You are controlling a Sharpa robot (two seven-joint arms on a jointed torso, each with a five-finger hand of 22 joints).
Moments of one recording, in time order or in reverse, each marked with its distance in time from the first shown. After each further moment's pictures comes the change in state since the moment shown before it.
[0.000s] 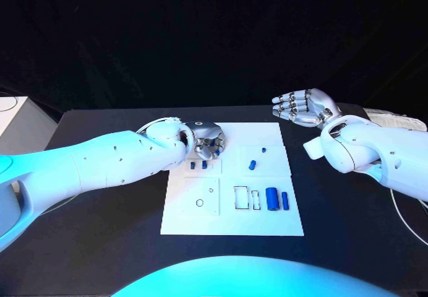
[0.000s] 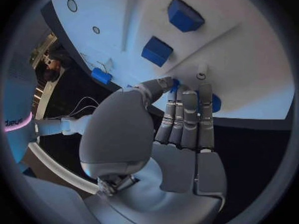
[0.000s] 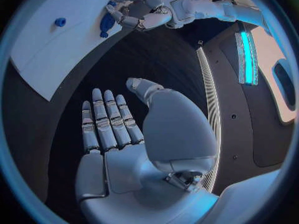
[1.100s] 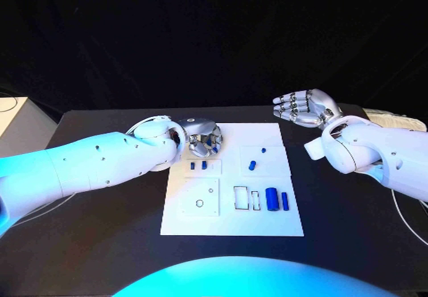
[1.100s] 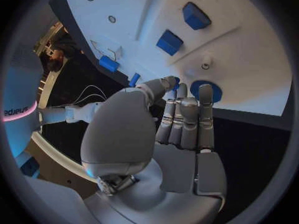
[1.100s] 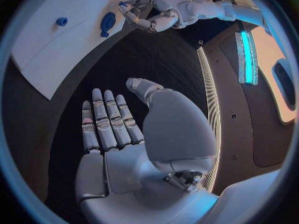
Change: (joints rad) left arm -0.003 -0.095 0.039 0.107 0.075 -0.042 0.021; left_hand 0.051 0.061 -0.007 -0.052 -0.007 0.089 0.010 -0.054 0.021 0.155 -0.012 -0.119 -0.034 0.098 -0.012 0.065 0.098 0.000 0.025 -0.014 0.051 0.035; right arm 0.000 -0.007 0.000 0.003 0.000 0.000 0.000; right_hand 0.000 0.000 0.003 0.003 0.004 0.000 0.000 0.000 -0.001 0.000 0.000 0.000 0.000 0.000 0.000 0.000 -0.002 0.000 0.000 0.000 0.000 -0.002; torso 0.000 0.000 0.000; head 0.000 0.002
